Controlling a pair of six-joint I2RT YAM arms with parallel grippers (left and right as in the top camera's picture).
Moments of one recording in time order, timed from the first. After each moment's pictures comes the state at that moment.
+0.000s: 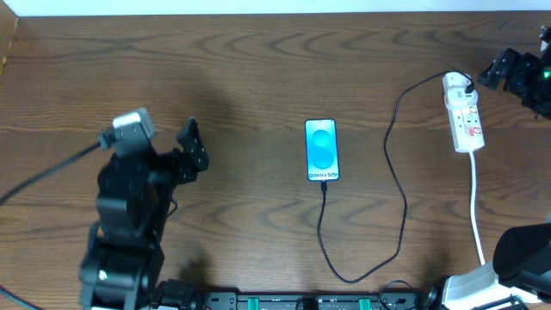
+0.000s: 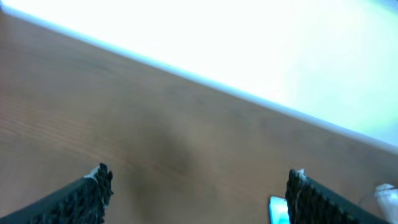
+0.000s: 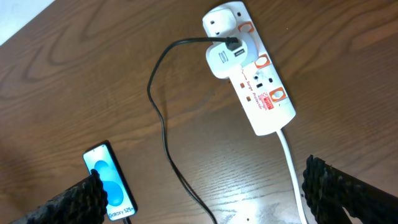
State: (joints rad) left arm -0.14 0.68 0.82 -0.45 -0.11 -0.39; right arm -0.37 1.74 1.88 -1.29 -0.28 0.13
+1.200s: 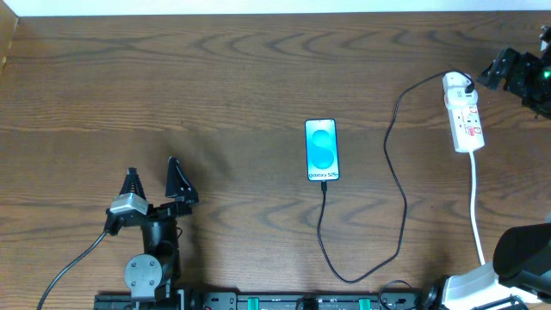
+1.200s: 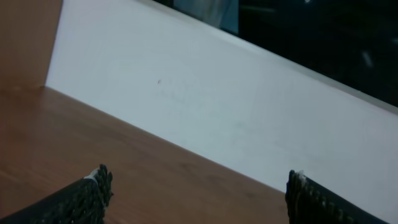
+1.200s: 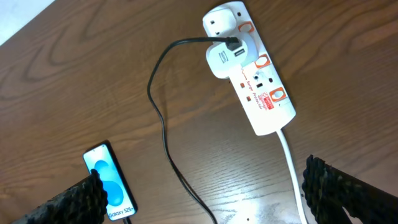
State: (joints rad) left arm 0.02 0.02 0.01 0.20 -0.12 -0.38; right arm -0.37 1.74 1.88 -1.29 -0.28 0.13
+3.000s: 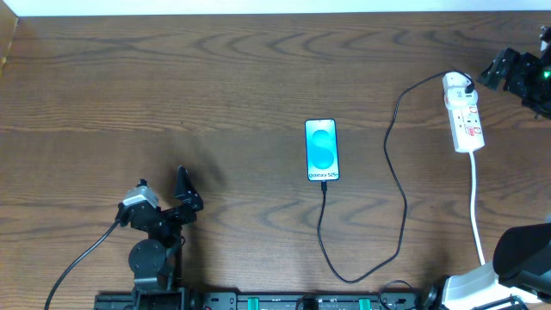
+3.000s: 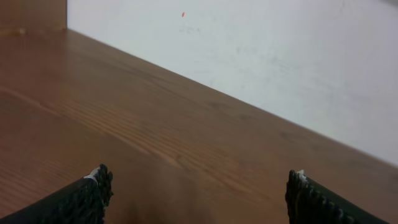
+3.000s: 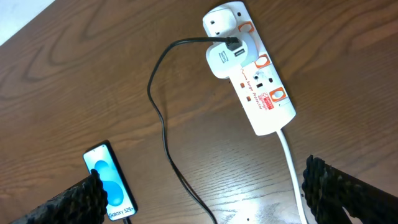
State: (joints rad) left arm 0.04 0.01 0.01 -0.10 -0.11 -0.36; right arm -0.37 1.74 1.88 -1.29 -0.28 0.13
